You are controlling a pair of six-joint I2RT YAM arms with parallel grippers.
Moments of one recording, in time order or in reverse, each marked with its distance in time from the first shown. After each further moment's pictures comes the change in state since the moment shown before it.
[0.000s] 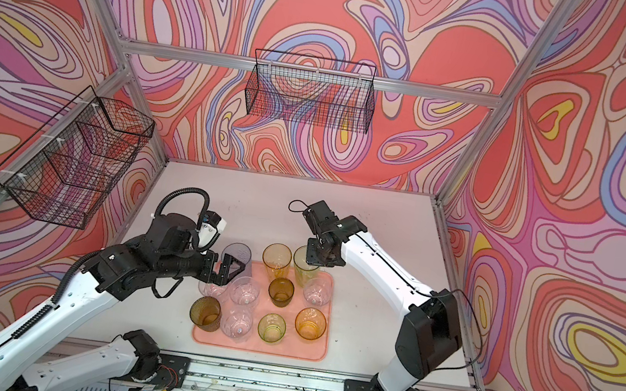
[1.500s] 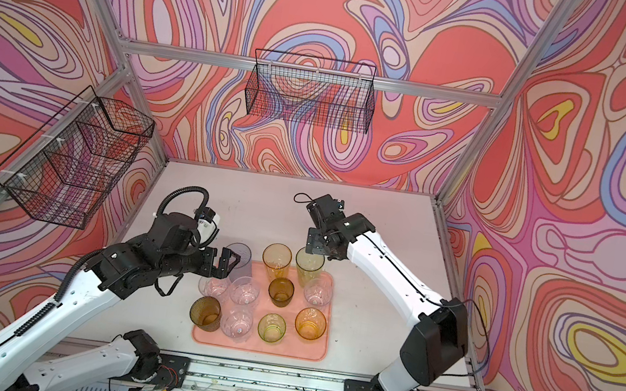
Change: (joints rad) left arm 0.000 0.022 0.005 0.025 -0.243 -0.023; right arm -0.025 -0.074 0.042 0.033 0.197 0.022
